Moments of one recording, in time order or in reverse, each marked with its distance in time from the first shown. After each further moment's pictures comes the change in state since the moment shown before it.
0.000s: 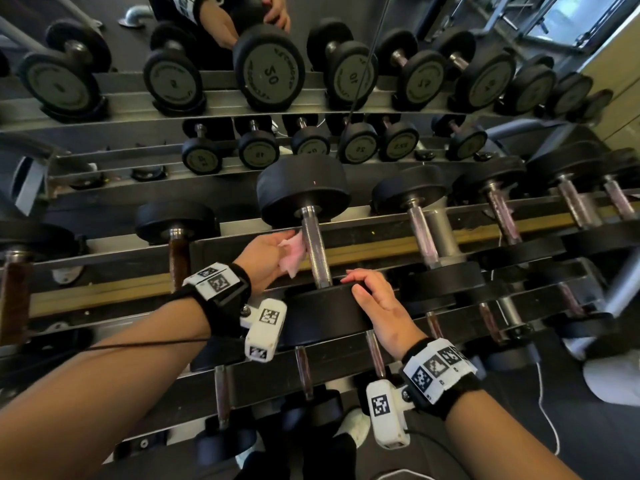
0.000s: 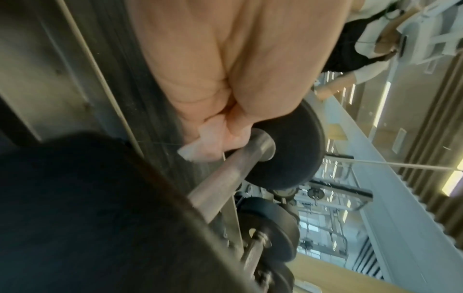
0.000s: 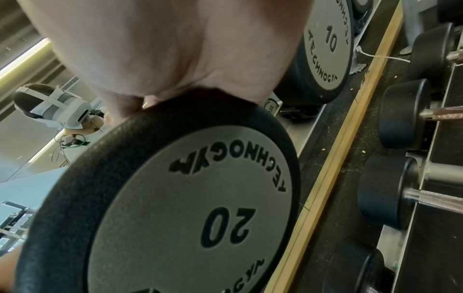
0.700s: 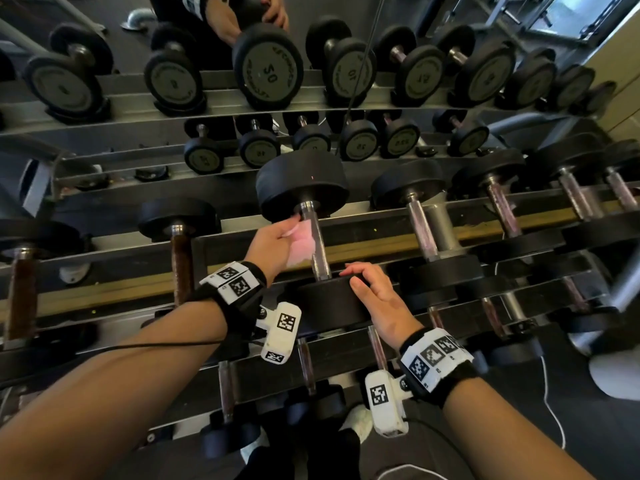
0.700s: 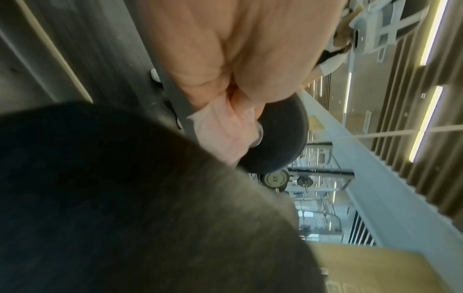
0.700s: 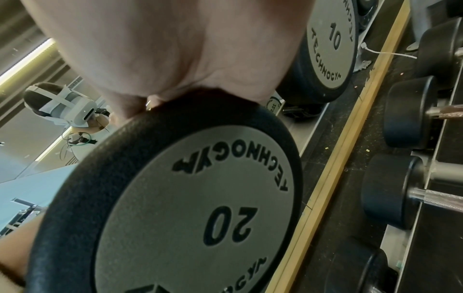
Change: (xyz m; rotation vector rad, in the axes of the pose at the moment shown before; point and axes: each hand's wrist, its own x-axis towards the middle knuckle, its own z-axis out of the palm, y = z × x) left_hand -0.015 0.007 0.023 0.043 0.064 0.210; right_hand 0.000 -0.003 0.001 0.052 0.000 0.034
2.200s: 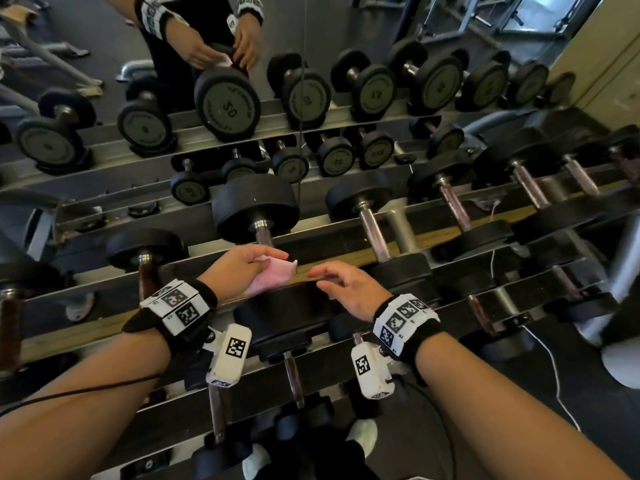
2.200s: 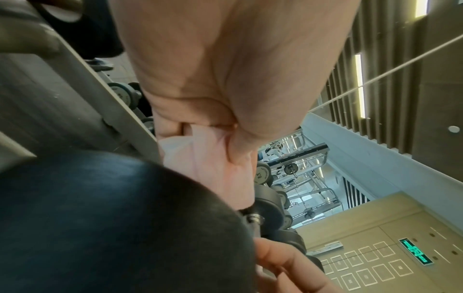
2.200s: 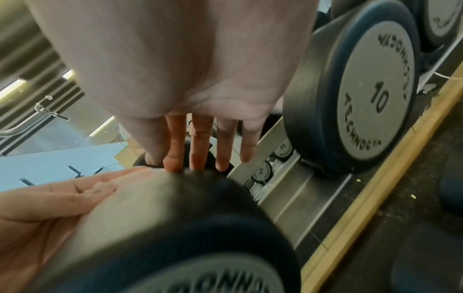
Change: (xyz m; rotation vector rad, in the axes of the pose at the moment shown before) left_hand -0.028 0.024 0.021 0.793 -0.294 0.170; right_hand 0.007 -0.015 -0.067 -0.194 -0.173 -0.064
